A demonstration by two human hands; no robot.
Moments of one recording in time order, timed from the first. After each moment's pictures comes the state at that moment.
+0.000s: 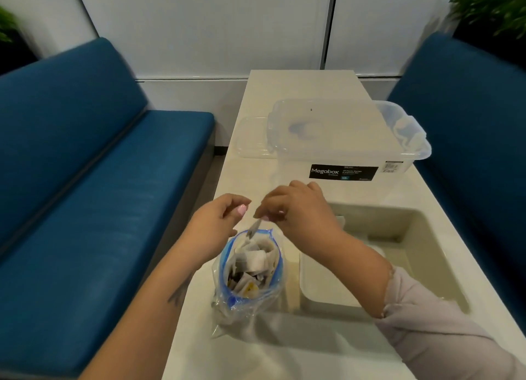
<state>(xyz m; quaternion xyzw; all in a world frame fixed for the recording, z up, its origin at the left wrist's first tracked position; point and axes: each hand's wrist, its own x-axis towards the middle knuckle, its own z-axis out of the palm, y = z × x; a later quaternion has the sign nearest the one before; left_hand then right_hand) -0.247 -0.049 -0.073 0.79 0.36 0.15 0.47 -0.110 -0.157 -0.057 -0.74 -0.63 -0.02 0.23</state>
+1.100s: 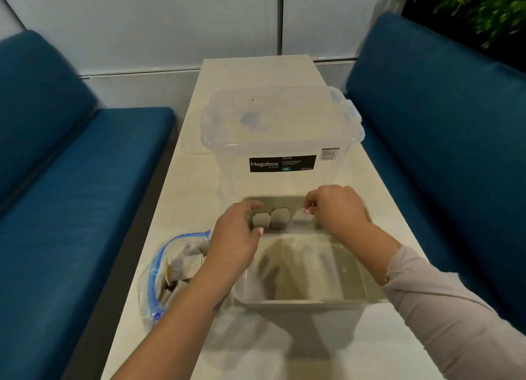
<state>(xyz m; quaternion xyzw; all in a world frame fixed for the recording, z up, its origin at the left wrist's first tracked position) -0.137 -0.136 -0.112 0.87 0.34 0.15 0.34 0.034 -0.238 -0.110 -0.90 -0.42 0.05 0.06</state>
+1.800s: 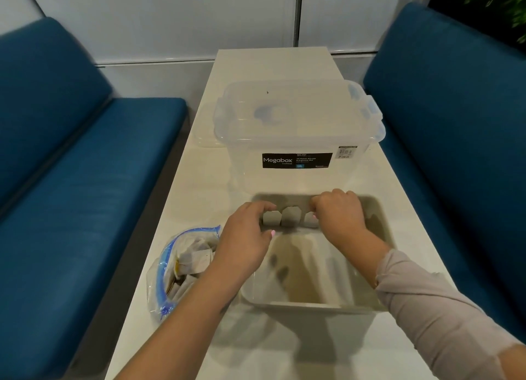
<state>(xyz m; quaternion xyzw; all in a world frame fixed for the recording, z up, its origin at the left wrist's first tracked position) -0.140 -0.137 -0.110 0.88 0.33 0.12 0.33 0.032 -0.223 -0.147 -0.88 -0.46 -0.04 -0.05</state>
